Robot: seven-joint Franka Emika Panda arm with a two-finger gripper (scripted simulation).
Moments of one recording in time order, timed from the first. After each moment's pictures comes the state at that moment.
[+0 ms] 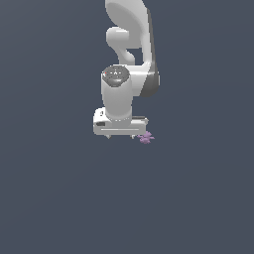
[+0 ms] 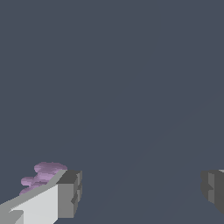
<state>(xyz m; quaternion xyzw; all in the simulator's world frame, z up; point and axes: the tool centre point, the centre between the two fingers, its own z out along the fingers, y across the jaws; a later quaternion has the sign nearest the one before) -0.006 -0.027 0.151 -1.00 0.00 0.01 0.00</state>
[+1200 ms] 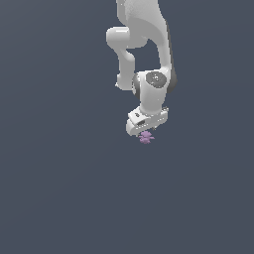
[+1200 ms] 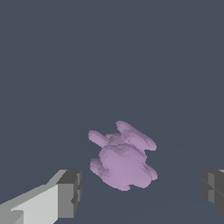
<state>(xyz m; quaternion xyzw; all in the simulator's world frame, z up) -0.077 0.094 0.095 -0.98 -0.22 0.00 0.00</state>
